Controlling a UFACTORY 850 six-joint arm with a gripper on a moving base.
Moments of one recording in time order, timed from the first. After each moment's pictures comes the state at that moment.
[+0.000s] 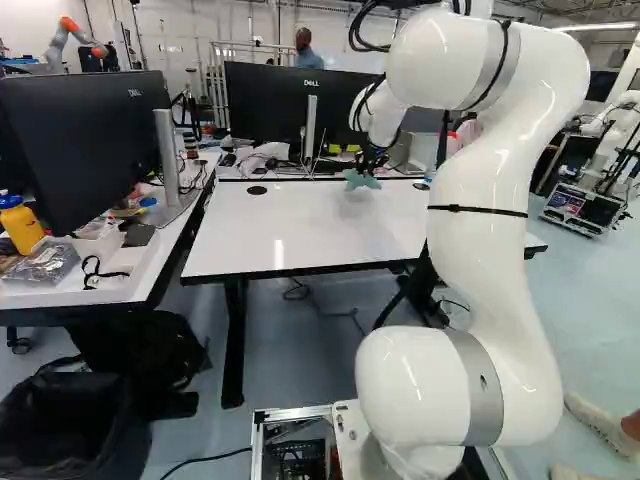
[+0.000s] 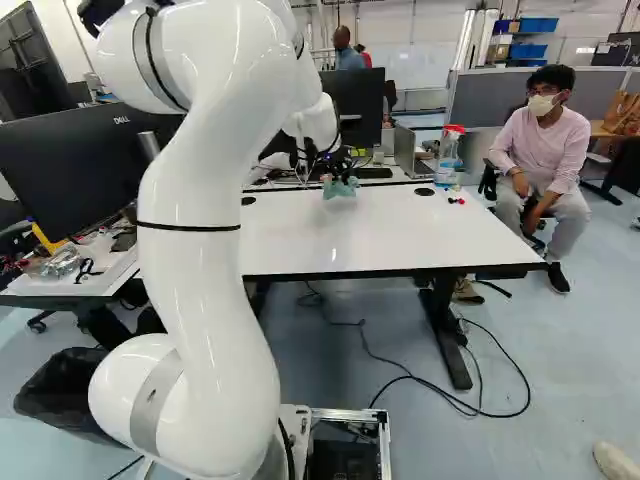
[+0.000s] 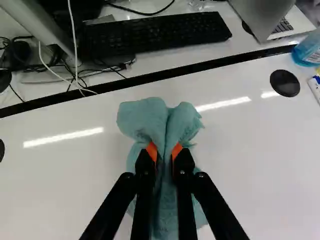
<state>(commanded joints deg) -9.3 -29.8 -83.2 0.3 -17.0 0.0</state>
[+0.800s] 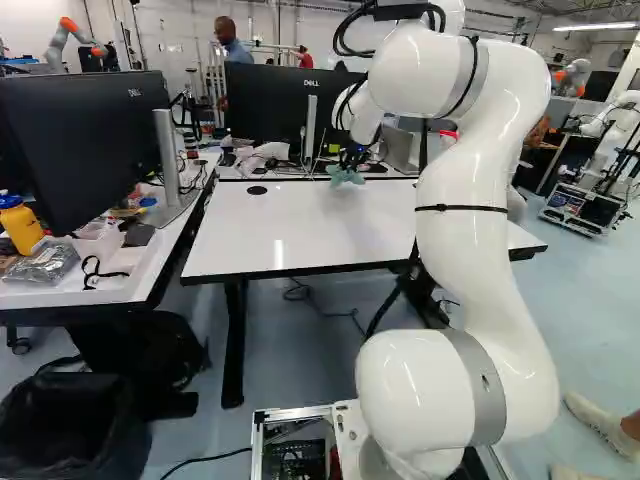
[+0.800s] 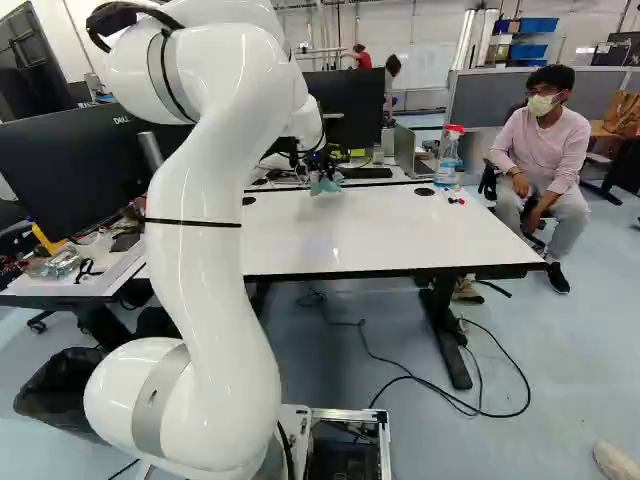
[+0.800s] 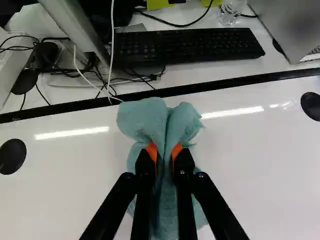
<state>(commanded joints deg) -5.2 -33.4 -88.0 0.3 -17.0 0.0</state>
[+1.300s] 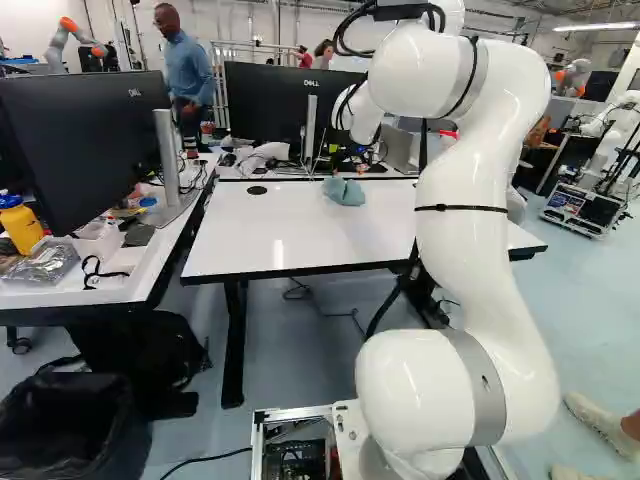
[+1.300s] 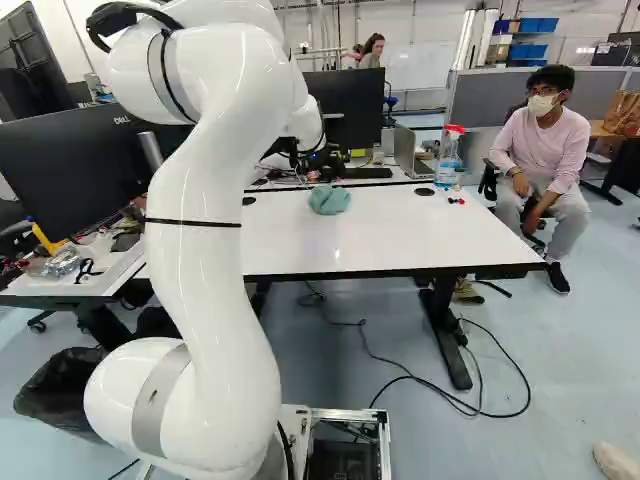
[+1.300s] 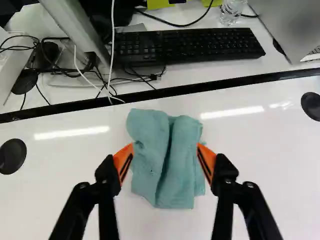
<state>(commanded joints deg) -5.2 -33.4 -88.0 0.3 -17.0 0.0</state>
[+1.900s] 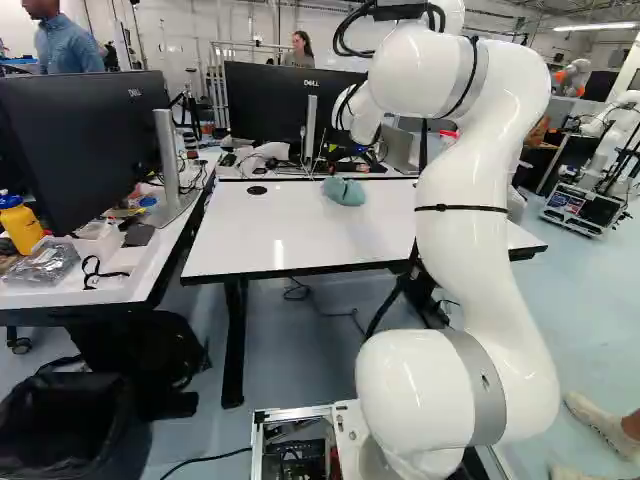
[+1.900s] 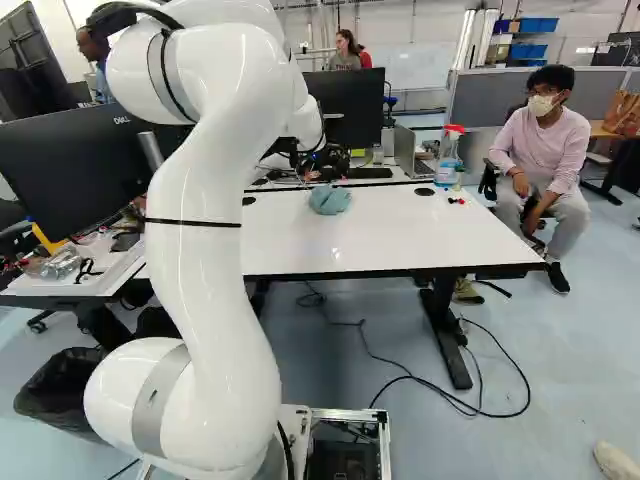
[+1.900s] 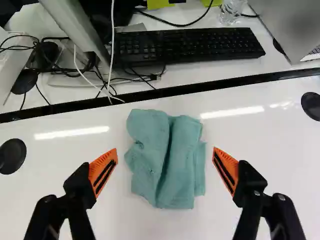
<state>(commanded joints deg) -5.2 -33.3 -87.8 0.3 -16.8 0.0</state>
